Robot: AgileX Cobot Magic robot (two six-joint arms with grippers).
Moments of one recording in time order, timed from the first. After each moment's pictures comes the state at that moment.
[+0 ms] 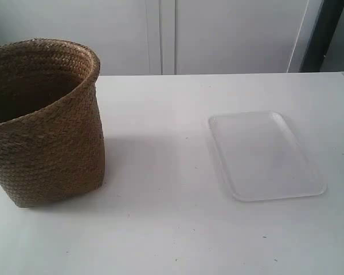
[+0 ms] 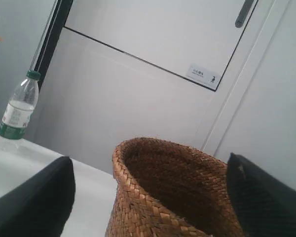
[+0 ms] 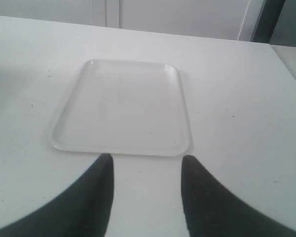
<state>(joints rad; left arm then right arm) 0.08 0.02 -0.12 -0.07 -0.04 -0.39 0.18 0.00 0.00 -0.17 0.36 0.12</state>
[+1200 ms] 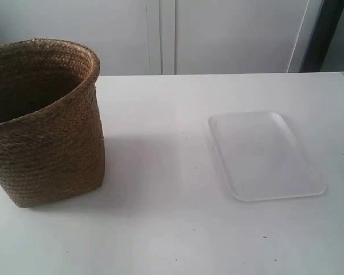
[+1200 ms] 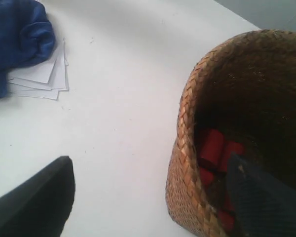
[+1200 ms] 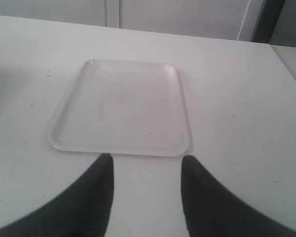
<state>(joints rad) 0.08 0.92 -1.05 0.12 0.96 -0.53 0.18 0.00 0.00 -0.17 0.36 0.12</state>
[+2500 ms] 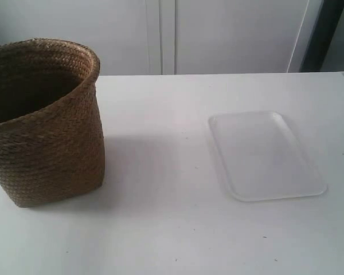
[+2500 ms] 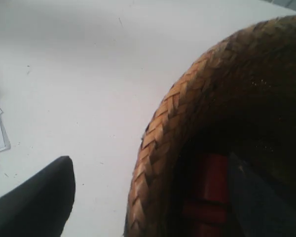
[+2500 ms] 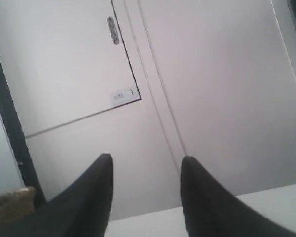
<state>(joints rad) 0.08 1.33 -1.07 -0.02 0.63 -0.20 0.18 0.00 0.00 -0.10 -0.28 0.50</state>
